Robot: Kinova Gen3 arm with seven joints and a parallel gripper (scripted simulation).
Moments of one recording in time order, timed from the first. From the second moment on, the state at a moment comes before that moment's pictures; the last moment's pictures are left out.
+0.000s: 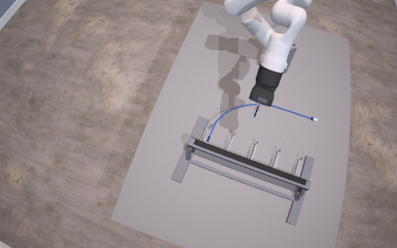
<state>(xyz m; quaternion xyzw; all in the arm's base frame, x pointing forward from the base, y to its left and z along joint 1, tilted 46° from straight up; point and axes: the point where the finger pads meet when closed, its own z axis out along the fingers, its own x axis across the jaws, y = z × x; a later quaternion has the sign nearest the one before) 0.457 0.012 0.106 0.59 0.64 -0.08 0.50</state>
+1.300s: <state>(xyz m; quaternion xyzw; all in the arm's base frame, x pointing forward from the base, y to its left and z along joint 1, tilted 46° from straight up) 0.525 -0.073 0.042 0.59 0.64 -0.07 0.49</state>
